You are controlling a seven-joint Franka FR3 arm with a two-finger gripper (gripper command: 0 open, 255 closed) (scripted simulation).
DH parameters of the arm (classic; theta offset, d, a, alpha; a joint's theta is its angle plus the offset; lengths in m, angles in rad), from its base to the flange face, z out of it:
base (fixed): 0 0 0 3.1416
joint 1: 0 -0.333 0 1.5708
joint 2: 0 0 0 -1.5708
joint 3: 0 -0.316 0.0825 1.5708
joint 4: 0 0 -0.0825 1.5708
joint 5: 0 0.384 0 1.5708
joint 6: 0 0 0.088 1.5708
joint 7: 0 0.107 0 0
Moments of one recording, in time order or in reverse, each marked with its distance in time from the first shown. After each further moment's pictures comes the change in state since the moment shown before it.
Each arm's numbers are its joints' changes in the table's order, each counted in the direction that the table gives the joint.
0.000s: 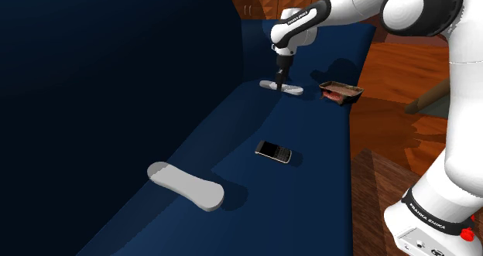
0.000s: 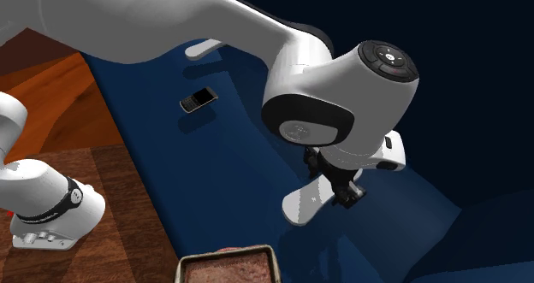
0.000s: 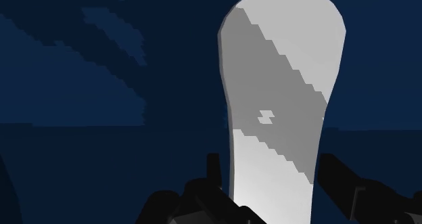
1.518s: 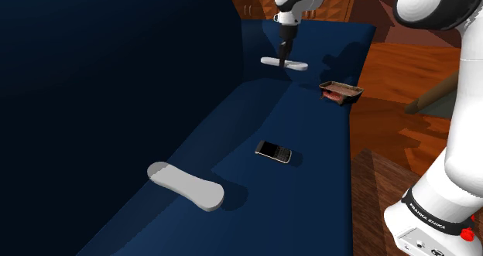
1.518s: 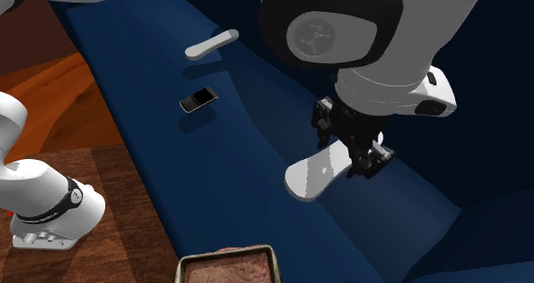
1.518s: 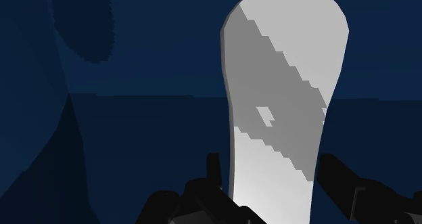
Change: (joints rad) arm 0.001 -0.076 0.011 -0.201 -0.024 -0.274 0.026
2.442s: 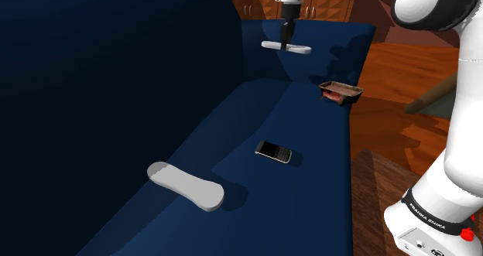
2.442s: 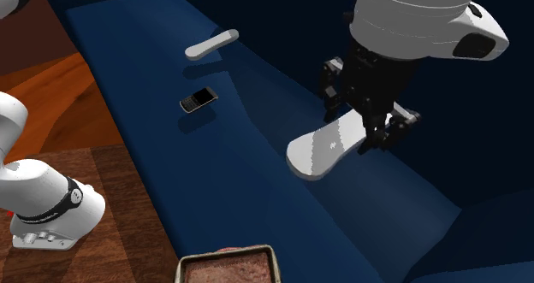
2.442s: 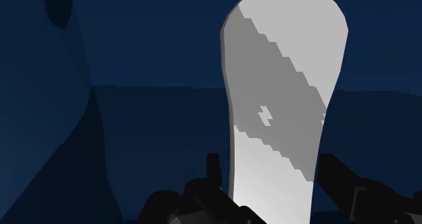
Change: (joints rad) arm 0.010 0.011 0.002 -0.206 -0.001 -0.194 0.012
